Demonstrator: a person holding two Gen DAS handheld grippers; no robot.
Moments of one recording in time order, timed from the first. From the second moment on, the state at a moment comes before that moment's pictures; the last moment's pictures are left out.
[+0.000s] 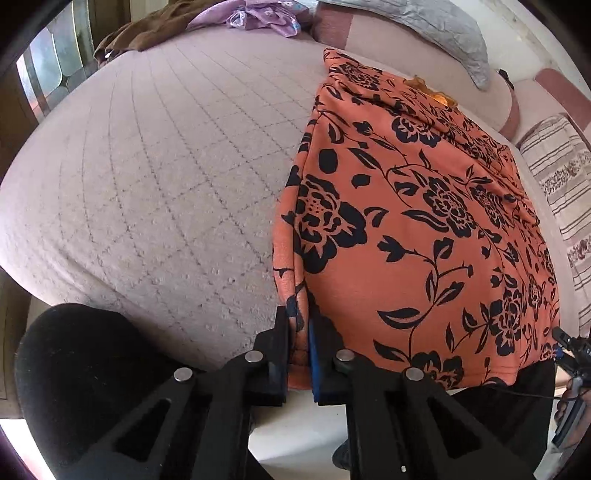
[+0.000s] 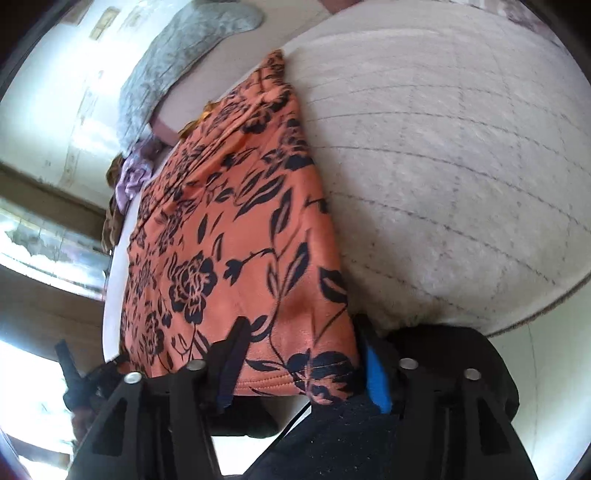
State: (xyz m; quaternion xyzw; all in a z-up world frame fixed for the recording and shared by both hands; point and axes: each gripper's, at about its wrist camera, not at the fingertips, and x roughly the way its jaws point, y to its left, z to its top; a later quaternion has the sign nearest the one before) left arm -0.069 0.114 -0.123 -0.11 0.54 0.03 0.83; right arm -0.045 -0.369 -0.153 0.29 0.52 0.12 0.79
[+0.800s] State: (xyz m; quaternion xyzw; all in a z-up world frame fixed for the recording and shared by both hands) left arm -0.073 0.102 -0.125 -0.09 0.53 0.03 0.84; right arm -0.035 -0.386 -0.161 0.33 0.56 0.11 0.75
